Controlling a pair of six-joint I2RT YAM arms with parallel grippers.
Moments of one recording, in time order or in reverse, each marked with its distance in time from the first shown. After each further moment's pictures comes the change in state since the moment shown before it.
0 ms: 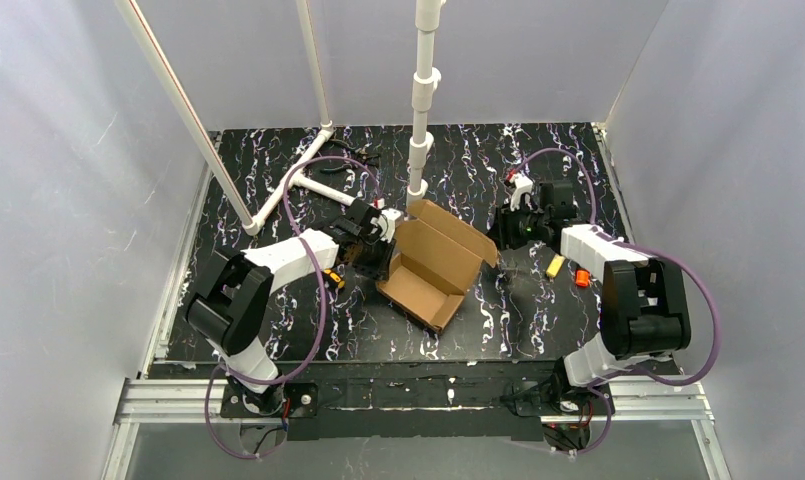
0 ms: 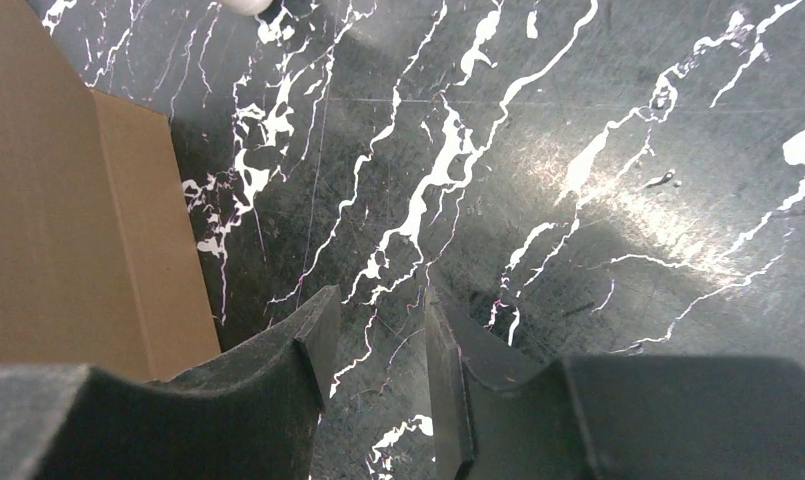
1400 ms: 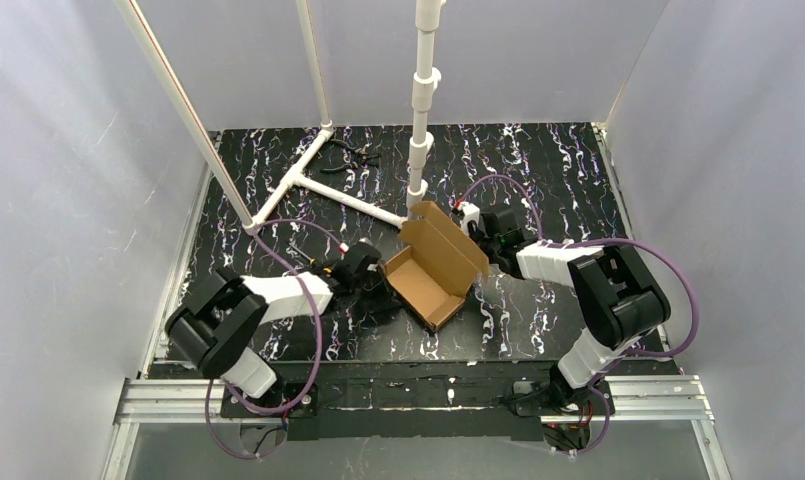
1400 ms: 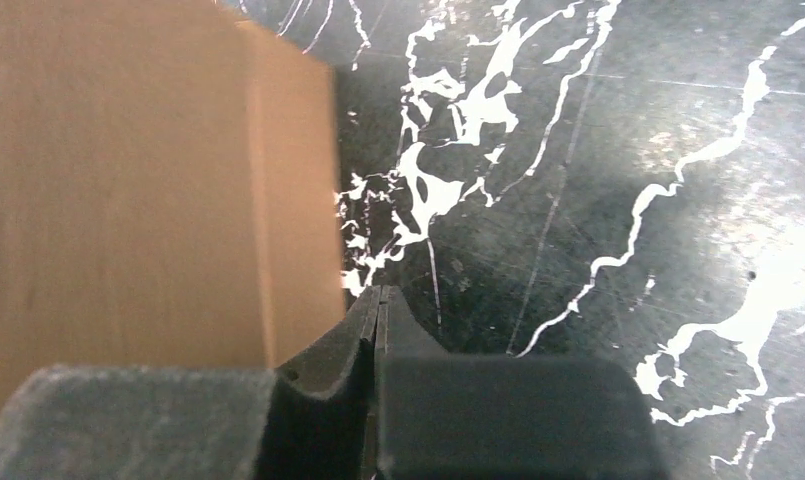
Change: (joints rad) left arm -0.145 -0.171 -0.408 0.388 -0.139 -0.980; right arm 0.328 0.116 -0.119 0.271 0.083 0.251
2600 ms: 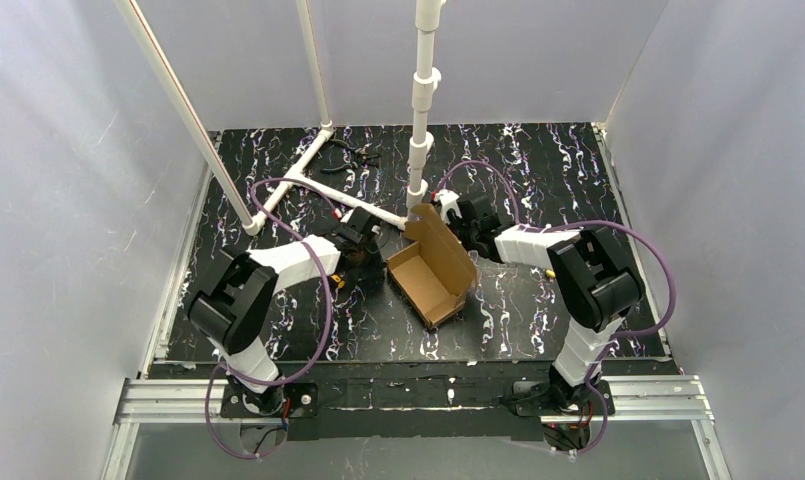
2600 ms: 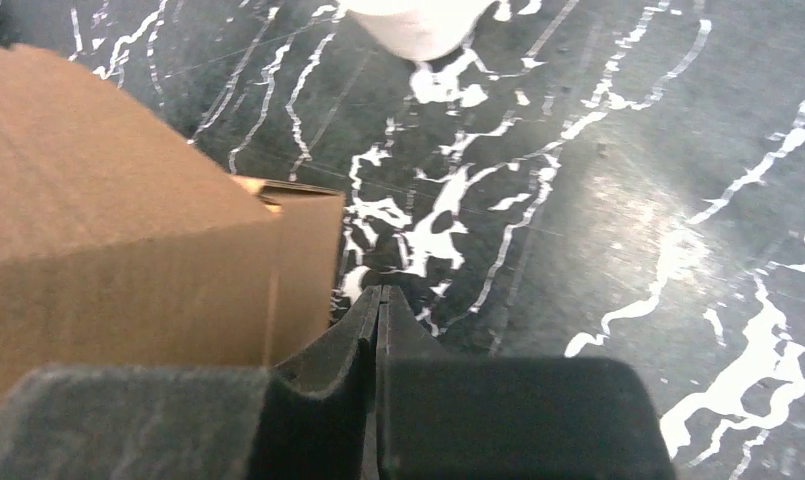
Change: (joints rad) left arm 0.126 0.169 0.339 -0.334 -0.177 0.227; right arm 0.081 0.143 0.206 -0.098 0.202 -0.124
